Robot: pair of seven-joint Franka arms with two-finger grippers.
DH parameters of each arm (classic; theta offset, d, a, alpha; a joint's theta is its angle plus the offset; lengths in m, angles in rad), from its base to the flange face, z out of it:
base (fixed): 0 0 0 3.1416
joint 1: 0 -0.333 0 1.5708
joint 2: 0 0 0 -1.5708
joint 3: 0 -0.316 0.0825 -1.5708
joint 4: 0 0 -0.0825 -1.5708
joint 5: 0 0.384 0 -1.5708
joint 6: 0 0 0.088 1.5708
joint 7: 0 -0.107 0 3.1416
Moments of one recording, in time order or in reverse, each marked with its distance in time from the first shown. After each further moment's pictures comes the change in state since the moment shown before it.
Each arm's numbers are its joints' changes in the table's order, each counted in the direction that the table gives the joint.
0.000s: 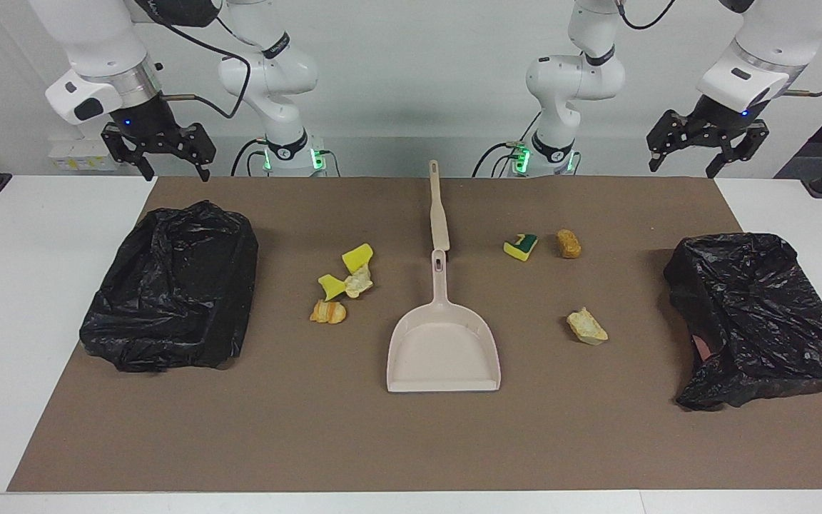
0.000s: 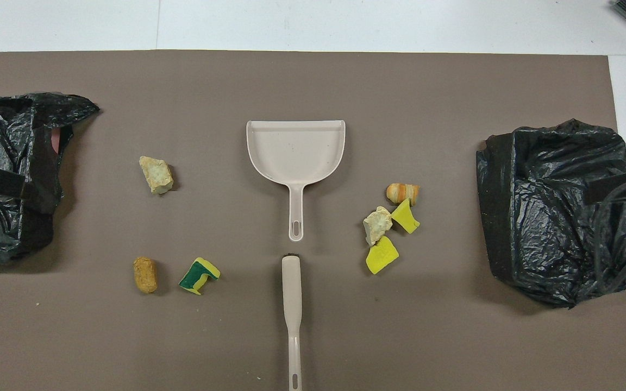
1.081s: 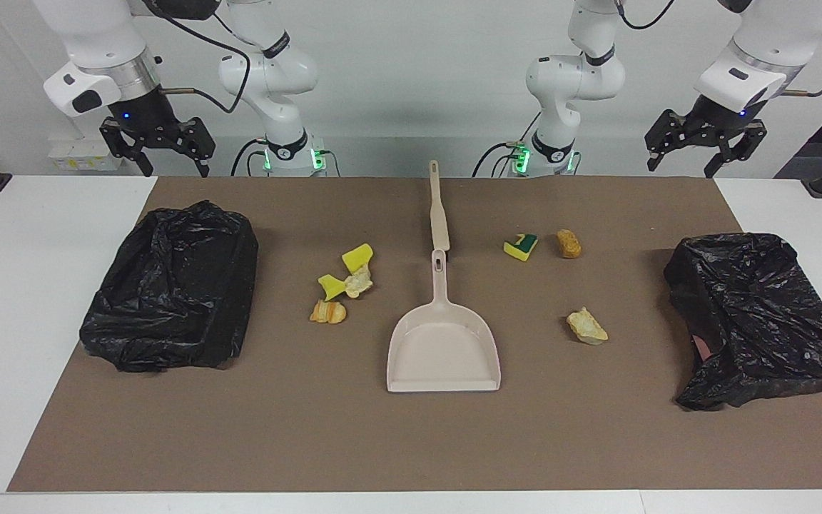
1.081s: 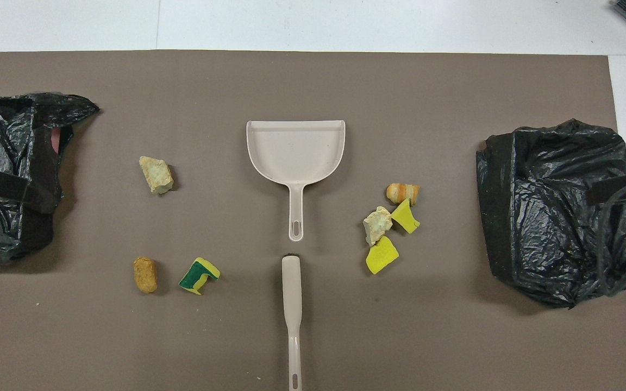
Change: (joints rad) left arm 0.001 -0.006 0.006 -0.007 0.000 0.008 0.001; right arm 0.000 -0.007 0.000 0.000 0.000 0.001 0.000
